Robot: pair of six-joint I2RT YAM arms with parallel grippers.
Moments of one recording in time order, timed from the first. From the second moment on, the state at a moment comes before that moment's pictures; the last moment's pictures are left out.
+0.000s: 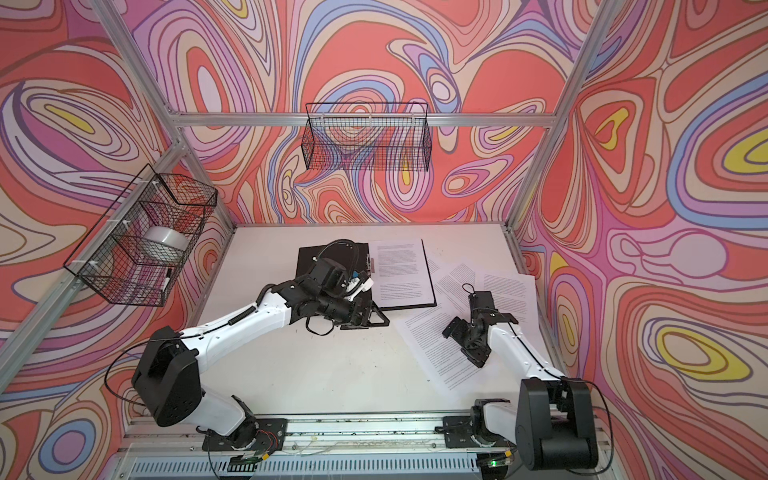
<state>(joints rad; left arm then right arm) -0.73 1.56 1.14 -0.46 0.73 -0.65 0.01 1.22 0.62 -0.73 -0.20 0.76</state>
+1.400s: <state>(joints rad) -0.61 1.59 0.94 -0.36 0.61 -0.84 0.55 1.17 0.65 -0.48 -0.28 0.90</state>
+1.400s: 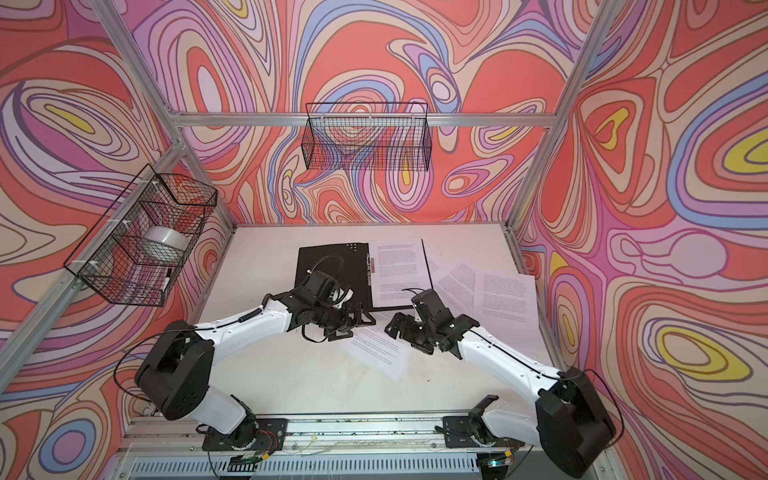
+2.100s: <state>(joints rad) -0.66 1.73 0.92 -0.35 0.69 -0.74 0.46 1.30 0.61 -0.48 -0.27 0.88</state>
